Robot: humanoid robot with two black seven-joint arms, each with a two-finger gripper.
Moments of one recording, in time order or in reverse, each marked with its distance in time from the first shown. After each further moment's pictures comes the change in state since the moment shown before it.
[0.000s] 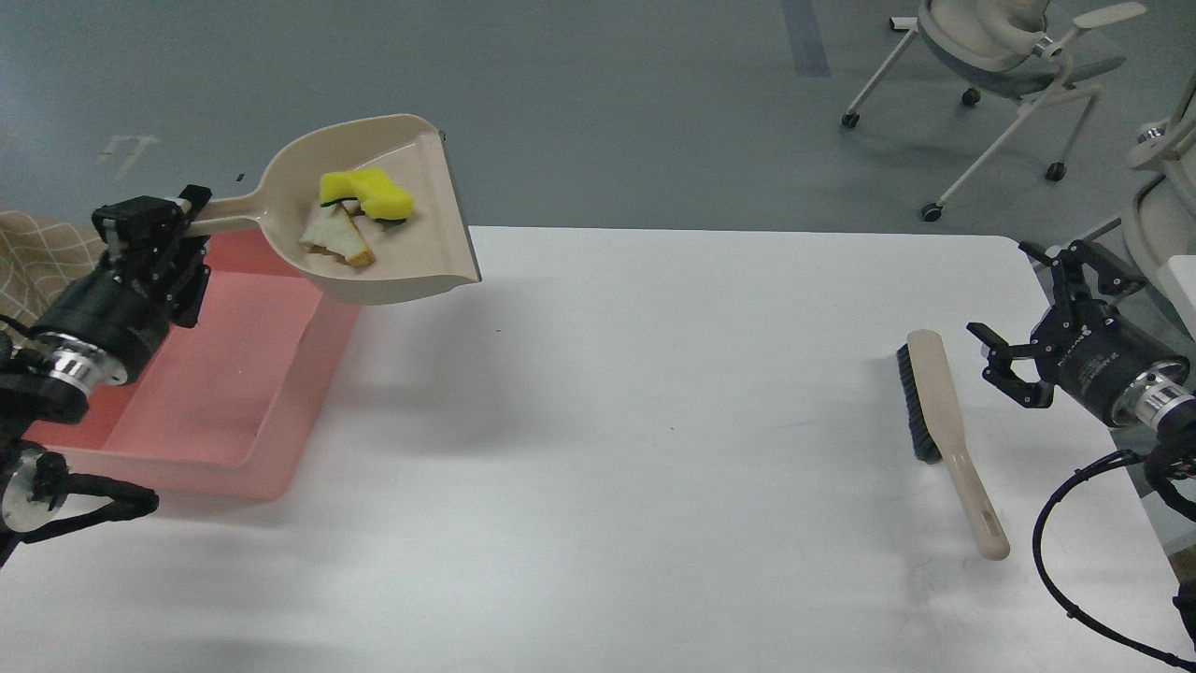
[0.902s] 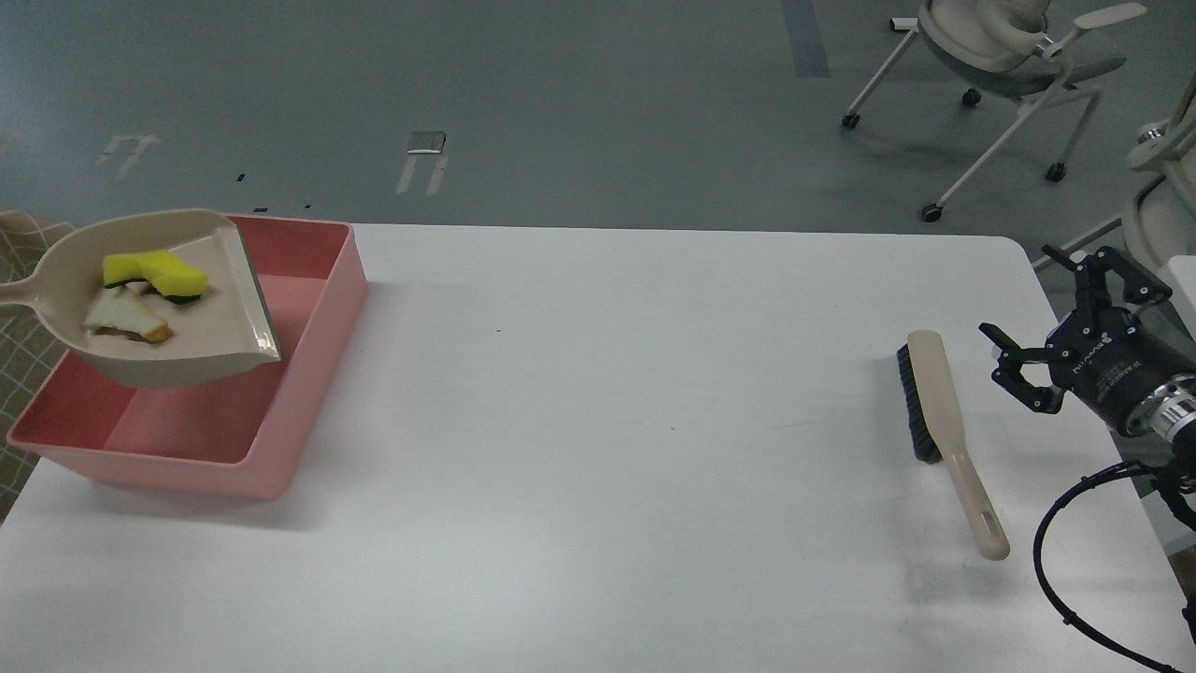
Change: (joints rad) left arm 0.346 0.171 -0.301 0.142 0.014 -0.170 -0.008; right arm -0.033 0.003 0.034 0.002 0.077 0.000 0.000
